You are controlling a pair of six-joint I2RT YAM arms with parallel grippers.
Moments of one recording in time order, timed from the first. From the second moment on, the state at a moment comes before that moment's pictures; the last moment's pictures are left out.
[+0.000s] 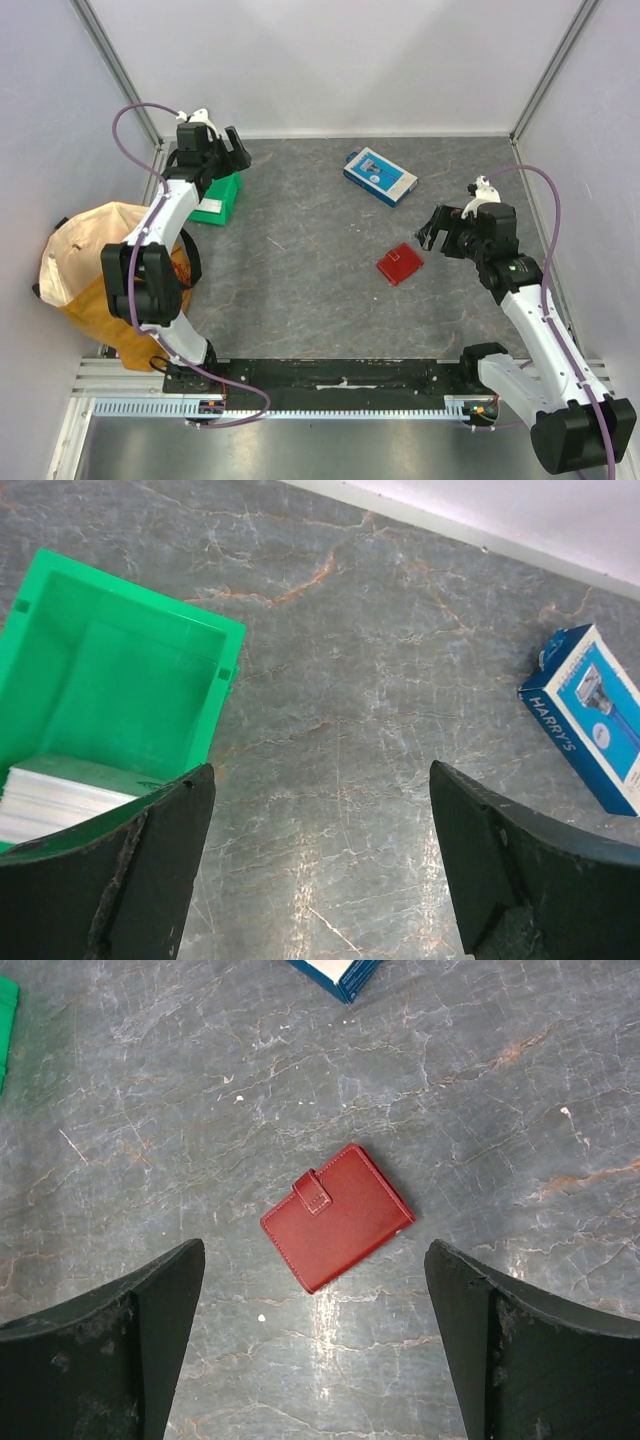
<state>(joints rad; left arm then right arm) -0.04 1.65 1.36 -0.22 0.07 -0.36 0.15 0.89 0.76 -0.43 -0.14 0.37</state>
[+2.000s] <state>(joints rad) -0.15 1.87 1.26 -0.17 0.22 -0.41 0.15 0.97 0.74 -0.48 -0.12 0.39</state>
